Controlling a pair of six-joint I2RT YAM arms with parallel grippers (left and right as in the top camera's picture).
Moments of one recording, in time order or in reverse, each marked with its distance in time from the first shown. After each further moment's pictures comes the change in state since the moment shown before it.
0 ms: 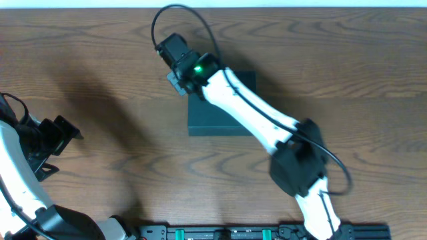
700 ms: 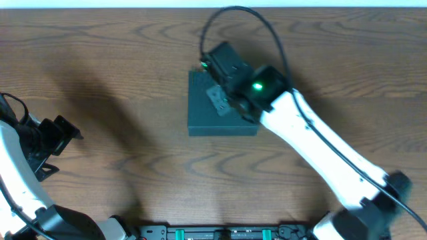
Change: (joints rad) left arm 0.000 0.000 0.000 0.000 0.000 0.000; right arm -0.062 -0.508 -0.408 -0.181 -0.121 0.130
